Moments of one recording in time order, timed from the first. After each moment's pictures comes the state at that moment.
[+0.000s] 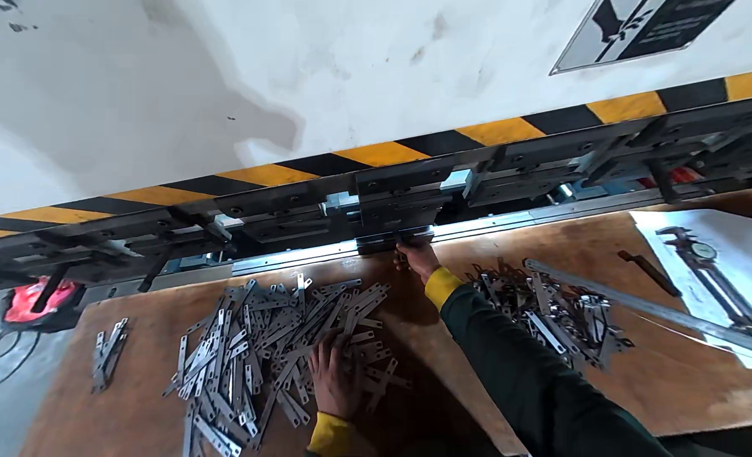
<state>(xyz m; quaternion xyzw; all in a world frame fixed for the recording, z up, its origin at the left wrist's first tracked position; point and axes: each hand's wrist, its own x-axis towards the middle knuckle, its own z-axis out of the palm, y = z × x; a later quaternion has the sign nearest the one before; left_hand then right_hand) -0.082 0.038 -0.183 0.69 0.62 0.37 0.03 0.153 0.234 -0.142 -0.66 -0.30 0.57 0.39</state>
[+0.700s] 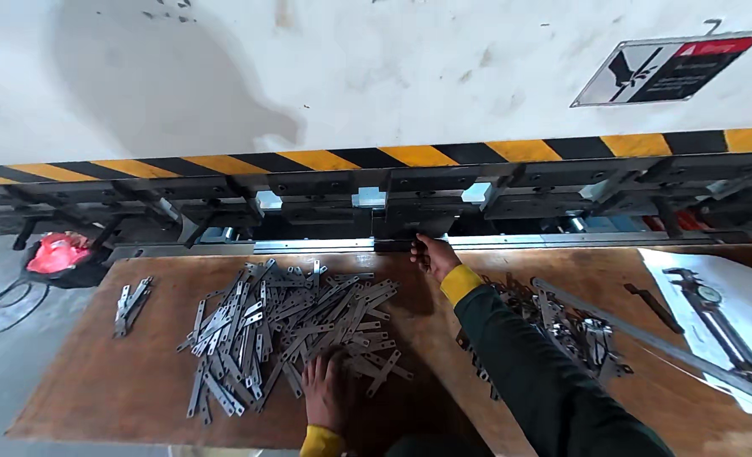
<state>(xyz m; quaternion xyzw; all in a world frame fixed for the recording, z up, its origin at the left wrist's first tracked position) -0.107 -0.022 -0.197 0.67 0.66 0.33 0.02 0.150 0.227 -0.096 -0.65 -0.22 0.60 0.40</state>
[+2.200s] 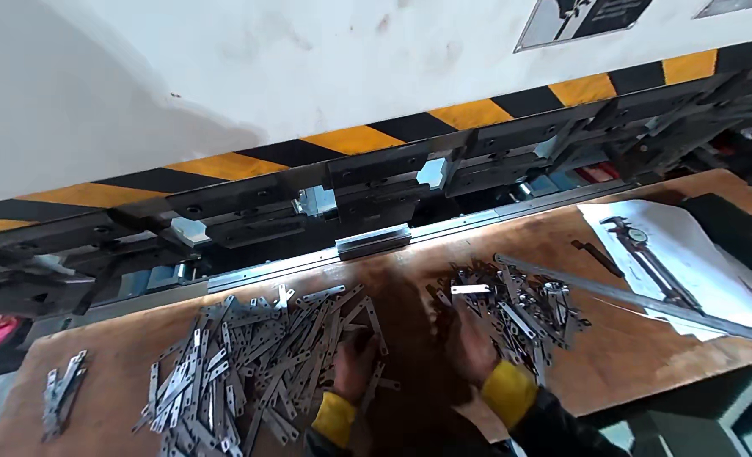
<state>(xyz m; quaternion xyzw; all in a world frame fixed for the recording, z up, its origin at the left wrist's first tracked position) -0.032 0.068 -0.173 0.51 0.59 0.26 0.57 0.196 0.053 -0.157 -0.61 -0.15 0.59 0.52</state>
